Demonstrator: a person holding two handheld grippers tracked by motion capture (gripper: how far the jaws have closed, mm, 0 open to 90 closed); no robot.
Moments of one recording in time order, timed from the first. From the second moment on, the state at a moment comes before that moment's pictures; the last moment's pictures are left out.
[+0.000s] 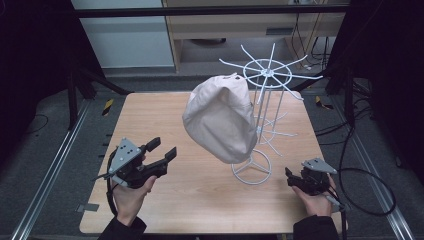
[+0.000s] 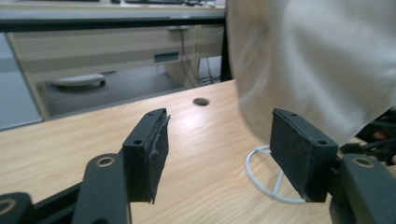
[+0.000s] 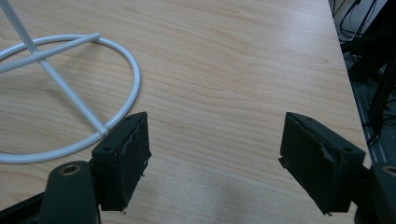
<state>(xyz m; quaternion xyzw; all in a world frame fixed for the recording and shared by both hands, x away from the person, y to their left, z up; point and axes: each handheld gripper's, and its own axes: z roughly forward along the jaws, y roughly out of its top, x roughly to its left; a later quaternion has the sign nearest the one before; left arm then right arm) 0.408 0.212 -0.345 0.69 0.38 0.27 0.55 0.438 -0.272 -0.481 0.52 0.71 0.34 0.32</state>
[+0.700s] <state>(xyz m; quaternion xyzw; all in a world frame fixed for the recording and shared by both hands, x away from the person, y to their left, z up) 0.433 0.290 -0.433 0.69 0.51 0.28 0.44 0.437 -0.272 -0.481 0.52 0.71 0.34 0.32</state>
